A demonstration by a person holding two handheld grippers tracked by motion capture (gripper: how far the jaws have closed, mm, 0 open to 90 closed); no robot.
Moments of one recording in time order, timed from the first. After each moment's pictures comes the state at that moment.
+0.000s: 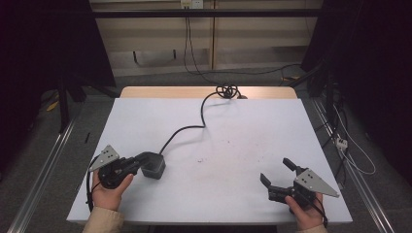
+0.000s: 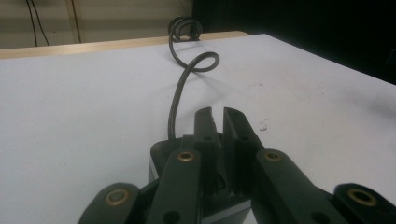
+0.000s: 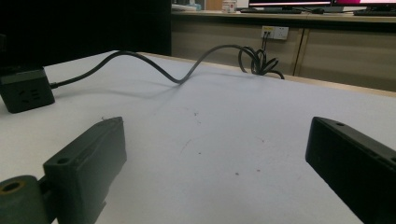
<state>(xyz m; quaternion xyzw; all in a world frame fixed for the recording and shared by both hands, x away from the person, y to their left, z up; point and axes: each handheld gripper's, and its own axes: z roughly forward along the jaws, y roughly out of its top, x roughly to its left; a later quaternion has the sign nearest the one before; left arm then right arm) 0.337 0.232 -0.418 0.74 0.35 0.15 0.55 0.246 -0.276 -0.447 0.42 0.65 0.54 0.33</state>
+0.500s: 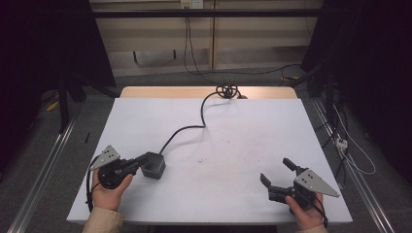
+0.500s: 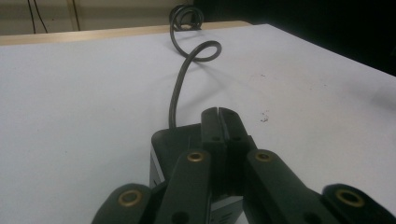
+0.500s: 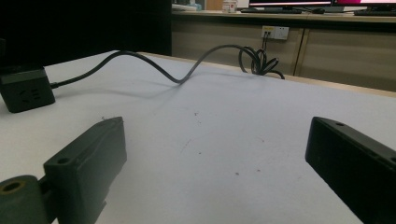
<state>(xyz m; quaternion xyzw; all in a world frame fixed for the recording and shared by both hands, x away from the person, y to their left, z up) 0.337 0.232 -0.418 0.75 0.36 0.14 0.54 0.246 -0.276 -0.447 0.41 0.65 0.54 0.33</state>
